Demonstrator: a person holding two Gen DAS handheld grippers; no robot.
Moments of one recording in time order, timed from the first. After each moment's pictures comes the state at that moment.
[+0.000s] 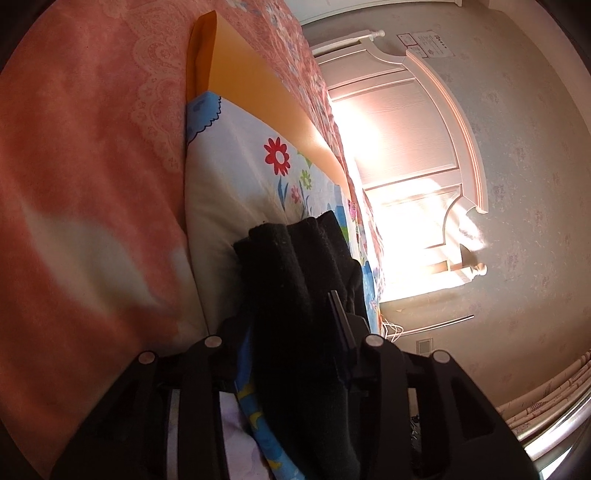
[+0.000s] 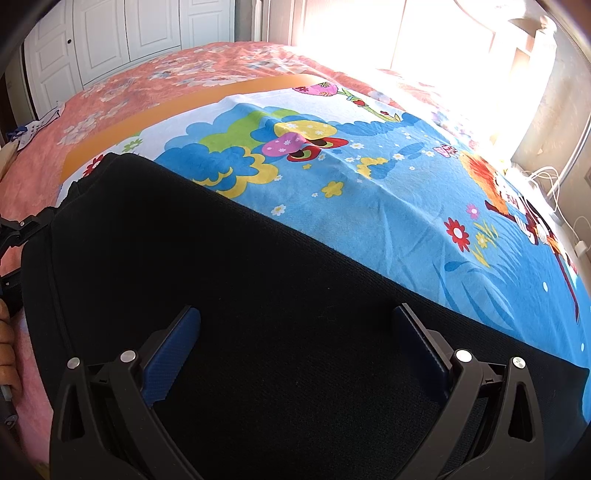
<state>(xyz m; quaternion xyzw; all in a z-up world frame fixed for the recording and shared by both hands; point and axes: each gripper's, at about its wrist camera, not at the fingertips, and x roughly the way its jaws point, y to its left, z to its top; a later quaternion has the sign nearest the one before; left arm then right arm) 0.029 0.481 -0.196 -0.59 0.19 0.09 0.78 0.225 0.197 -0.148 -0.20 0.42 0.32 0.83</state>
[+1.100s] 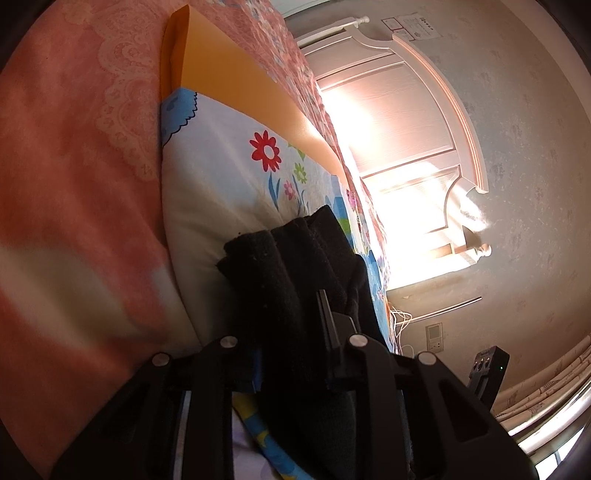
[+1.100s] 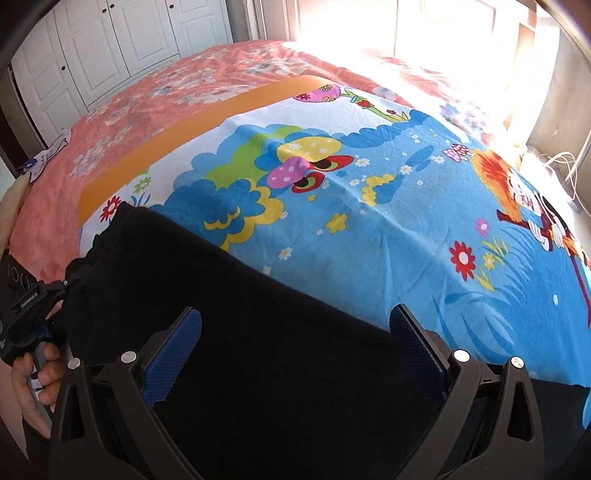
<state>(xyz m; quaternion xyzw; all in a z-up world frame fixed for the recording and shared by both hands) 0.047 0.484 -0.199 -0.56 0.20 0.08 0.80 0.253 0.197 -0.112 -0.16 0.46 0.33 0.81</state>
